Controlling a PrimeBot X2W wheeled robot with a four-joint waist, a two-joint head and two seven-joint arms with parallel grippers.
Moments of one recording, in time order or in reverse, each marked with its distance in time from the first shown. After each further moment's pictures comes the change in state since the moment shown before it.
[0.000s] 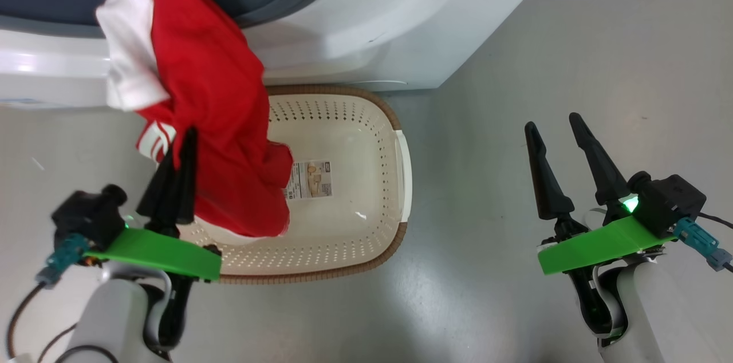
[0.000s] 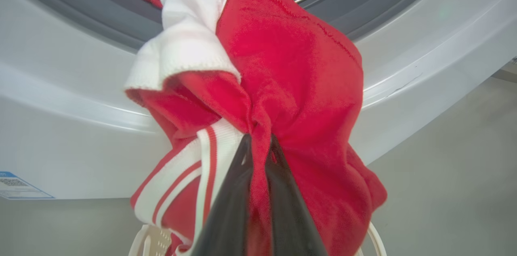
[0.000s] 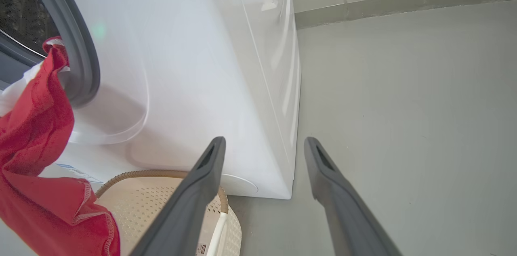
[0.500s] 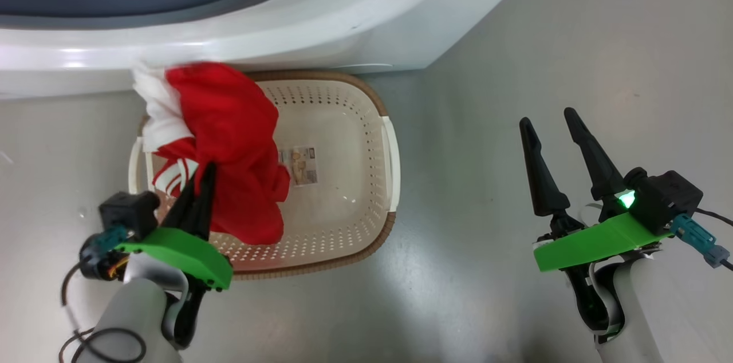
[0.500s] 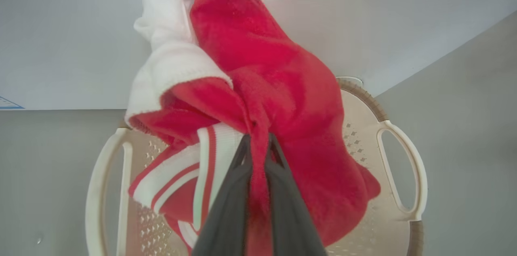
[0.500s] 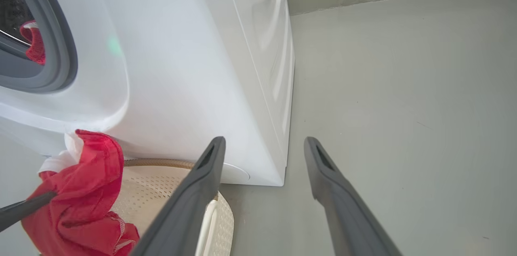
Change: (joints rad) left arm -0.090 -0.012 -0.083 0.334 -0.011 0.000 0.000; right arm -0.010 0.000 0.013 -0.007 0.000 0.000 0.000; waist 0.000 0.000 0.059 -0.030
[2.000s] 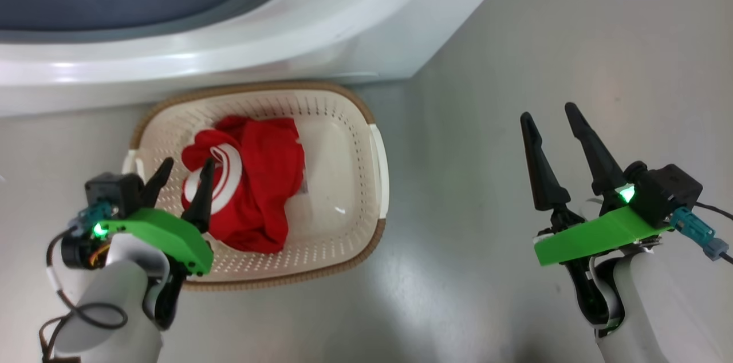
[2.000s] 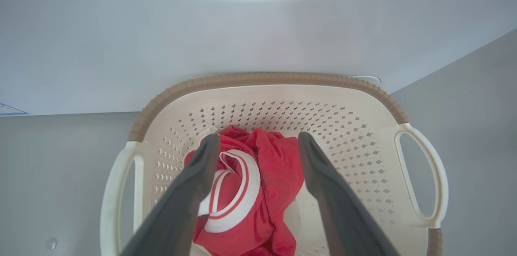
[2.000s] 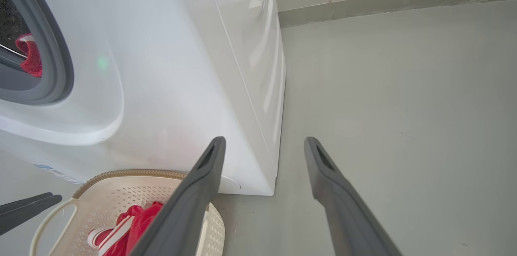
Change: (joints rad) left arm -0.149 0.058 -0.134 0.232 -0.117 0.000 0.000; right arm -0.023 0.000 -0.003 0.023 0.000 0.000 0.000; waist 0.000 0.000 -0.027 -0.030
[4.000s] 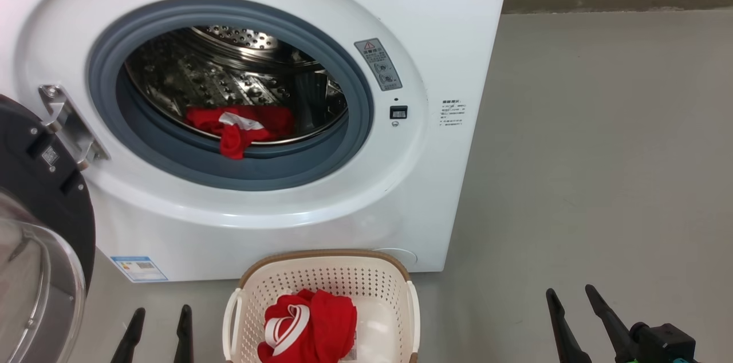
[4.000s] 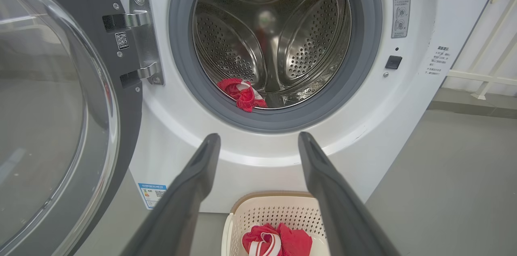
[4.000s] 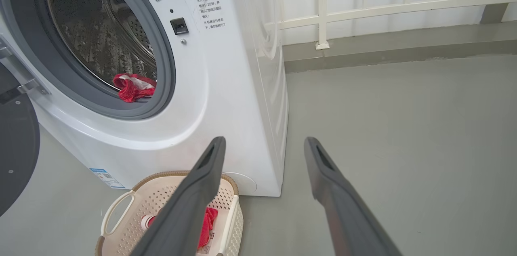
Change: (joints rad) left arm 0.789 -0.140 0.425 -0.743 0.329 0.000 0.000; right arm 0.433 0.005 -0.068 0.044 -0.026 0.000 0.000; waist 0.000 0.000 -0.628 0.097
